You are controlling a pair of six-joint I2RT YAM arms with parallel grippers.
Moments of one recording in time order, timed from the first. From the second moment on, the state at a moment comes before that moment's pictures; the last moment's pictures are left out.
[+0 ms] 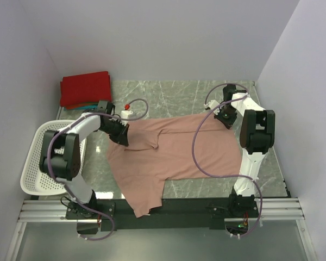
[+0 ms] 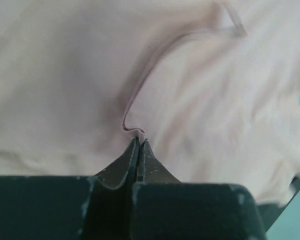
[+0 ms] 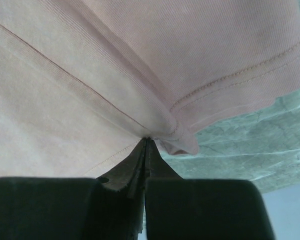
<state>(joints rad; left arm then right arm) -0.17 1.72 1.12 -0.70 0.61 0.43 -0.02 2.10 1.60 -0.94 0.00 -0.98</state>
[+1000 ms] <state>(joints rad) -0.43 1.64 1.07 -0.46 0.54 0.33 -0.04 2.03 1.65 -0.96 -0.07 -1.03</state>
